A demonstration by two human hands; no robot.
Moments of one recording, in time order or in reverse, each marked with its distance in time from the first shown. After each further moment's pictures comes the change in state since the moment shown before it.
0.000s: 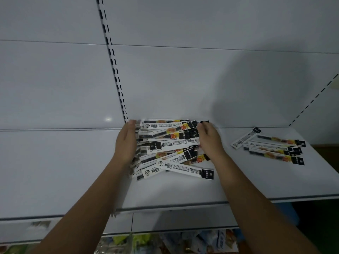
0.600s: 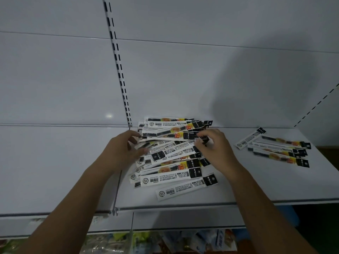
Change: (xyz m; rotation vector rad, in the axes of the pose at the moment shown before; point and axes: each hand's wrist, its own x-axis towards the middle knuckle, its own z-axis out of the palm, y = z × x) left_hand 0.002 -0.010 -0.048 0.681 -0.294 0.166; right_hand -0.041 -0.003 -0.023 -0.302 -0.089 -0.295
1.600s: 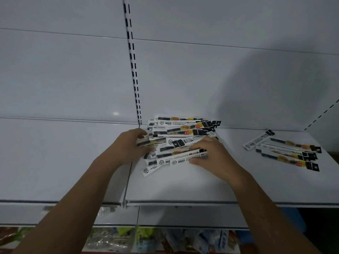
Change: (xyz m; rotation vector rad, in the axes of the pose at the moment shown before) left_hand 0.002 -0.001 -0.013 0.109 -0.055 -0.039; right_hand -0.009 -0.009 0.017 -0.147 -0.269 -0.109
